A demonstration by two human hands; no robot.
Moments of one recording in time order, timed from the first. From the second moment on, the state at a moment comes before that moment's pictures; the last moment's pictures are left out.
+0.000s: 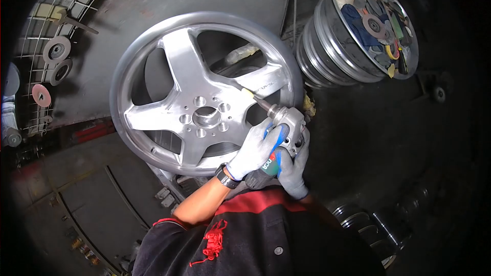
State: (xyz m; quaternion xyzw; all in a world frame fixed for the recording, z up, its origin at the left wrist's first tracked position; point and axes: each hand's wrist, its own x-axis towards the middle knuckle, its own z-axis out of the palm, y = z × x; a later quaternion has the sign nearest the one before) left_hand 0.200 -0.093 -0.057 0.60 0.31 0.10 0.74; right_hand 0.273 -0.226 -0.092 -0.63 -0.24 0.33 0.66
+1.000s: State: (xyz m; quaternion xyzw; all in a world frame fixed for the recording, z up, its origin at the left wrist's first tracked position) left_hand 0.226 -0.105 -0.079 0.50 0.30 0.17 0.80; right_hand 0.310 -0.212 -0.057 -0.62 -0.23 0.35 0.66
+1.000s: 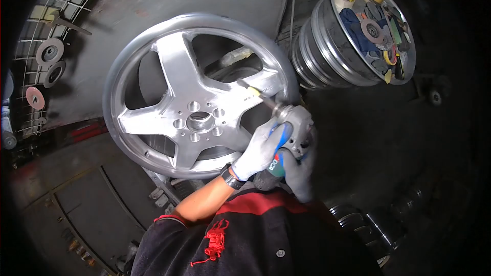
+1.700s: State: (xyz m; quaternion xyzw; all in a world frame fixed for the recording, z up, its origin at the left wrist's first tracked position) left_hand 0.289 -0.104 -0.084 0.79 0.24 0.12 0.55; right_hand 0.400 -0.190 -0.032 -0.69 -0.47 0.27 0.48
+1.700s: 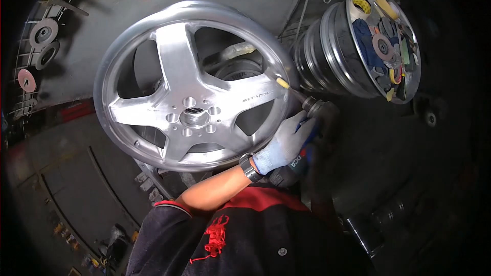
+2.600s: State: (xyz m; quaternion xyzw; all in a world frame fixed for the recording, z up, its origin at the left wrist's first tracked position) left_hand 0.297 -0.100 -0.086 0.65 0.27 0.30 0.64; right_hand 0.410 -0.182 -0.014 -0.70 -0.47 0.33 0.42
